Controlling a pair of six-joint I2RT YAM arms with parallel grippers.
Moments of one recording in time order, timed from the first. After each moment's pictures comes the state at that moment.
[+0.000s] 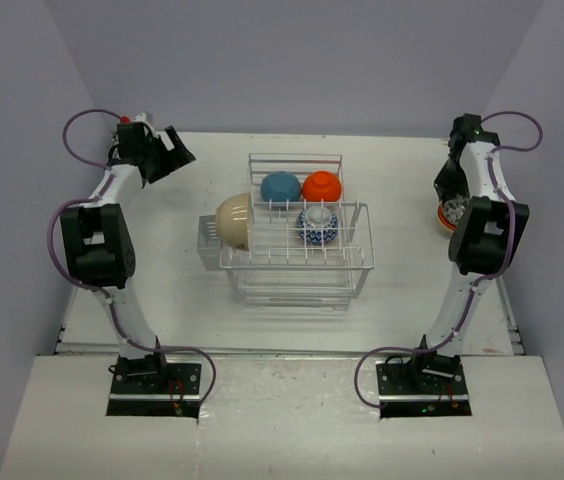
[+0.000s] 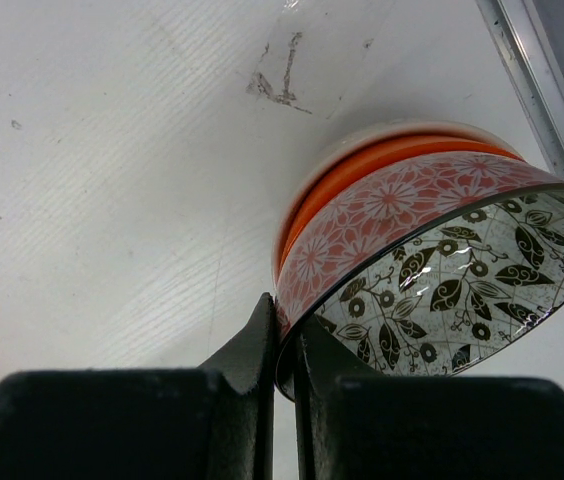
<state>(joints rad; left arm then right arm) 0.11 1.98 1.54 -0.20 0.27 -0.43 -0.20 2.15 1.97 -1.05 0.24 0.43</state>
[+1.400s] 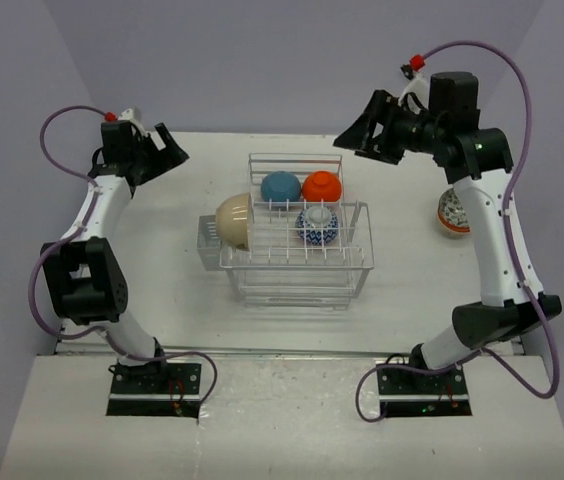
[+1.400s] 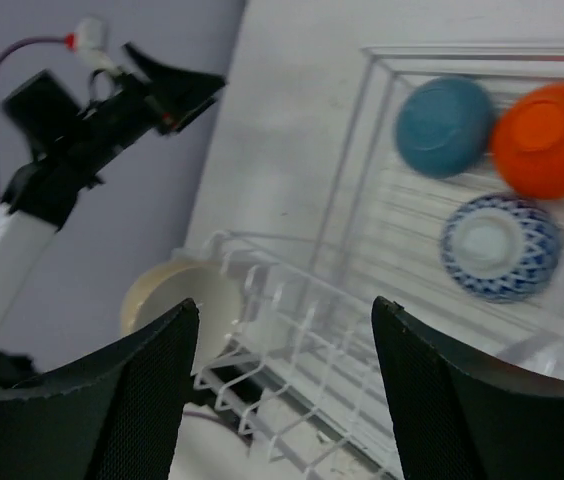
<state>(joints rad) 0.11 1.72 1.41 -0.29 0.25 -0.43 0.17 1.59 2.02 -0.99 -0.45 0.53</state>
